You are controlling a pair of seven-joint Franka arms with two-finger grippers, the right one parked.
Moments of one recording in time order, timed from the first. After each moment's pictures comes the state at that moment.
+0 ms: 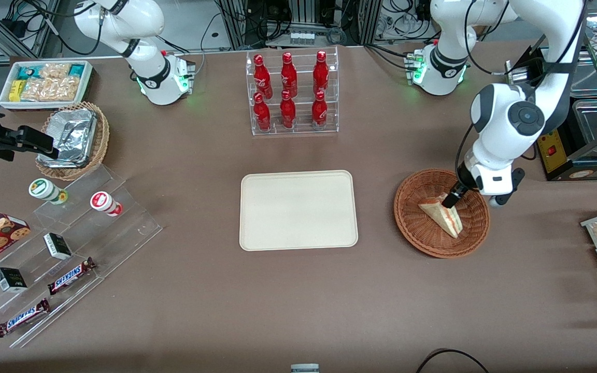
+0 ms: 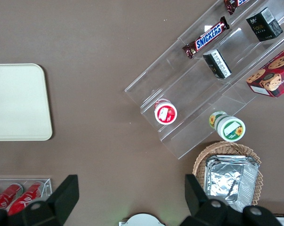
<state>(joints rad) -0.08 0.08 -0.10 -2.32 -0.02 2.48 -1.00</state>
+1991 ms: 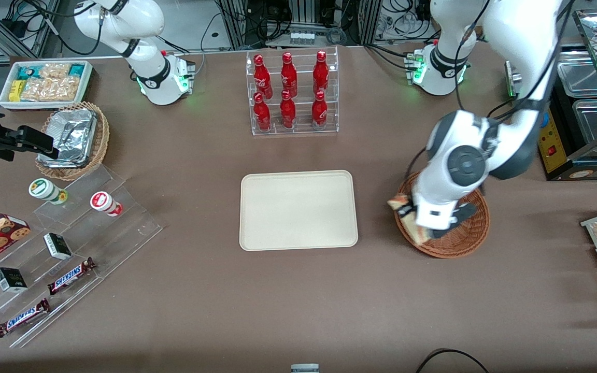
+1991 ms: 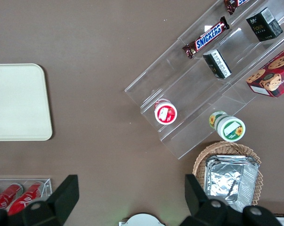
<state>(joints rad) -0.14 0.40 -0.31 -1.75 0.06 2.02 -0.99</state>
